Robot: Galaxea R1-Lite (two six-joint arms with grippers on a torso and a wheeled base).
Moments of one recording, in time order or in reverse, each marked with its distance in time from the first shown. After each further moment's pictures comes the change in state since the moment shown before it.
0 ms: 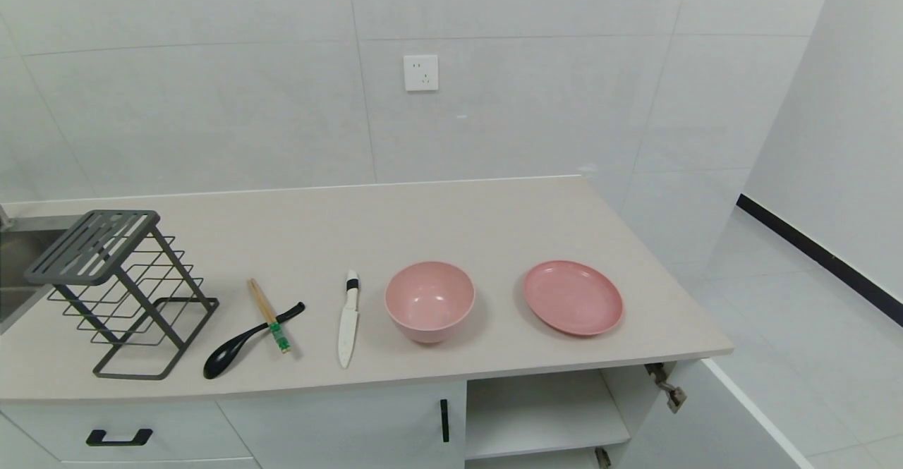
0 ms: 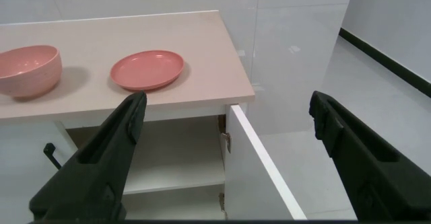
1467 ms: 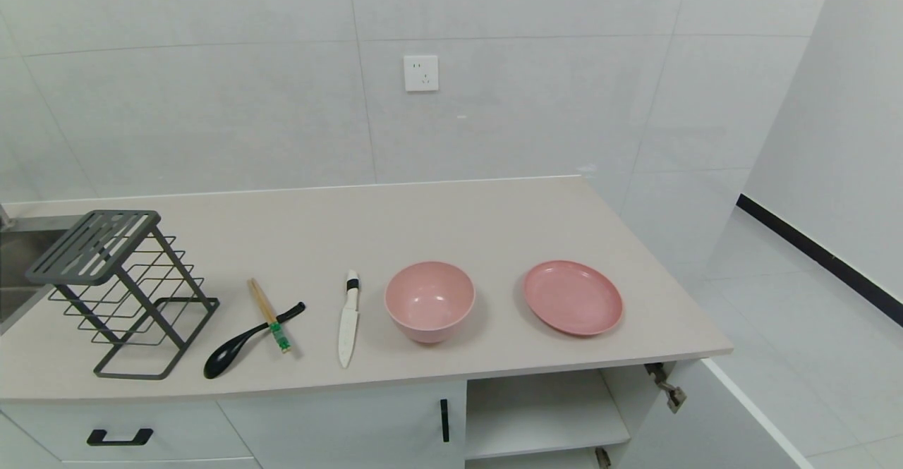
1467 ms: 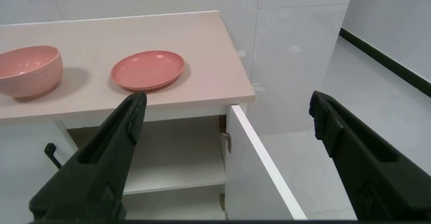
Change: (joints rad) left arm -0.041 0.215 -0.278 -0.101 -0.127 -0.030; right arm 0.000 0.000 0.000 0.000 0.002 0.002
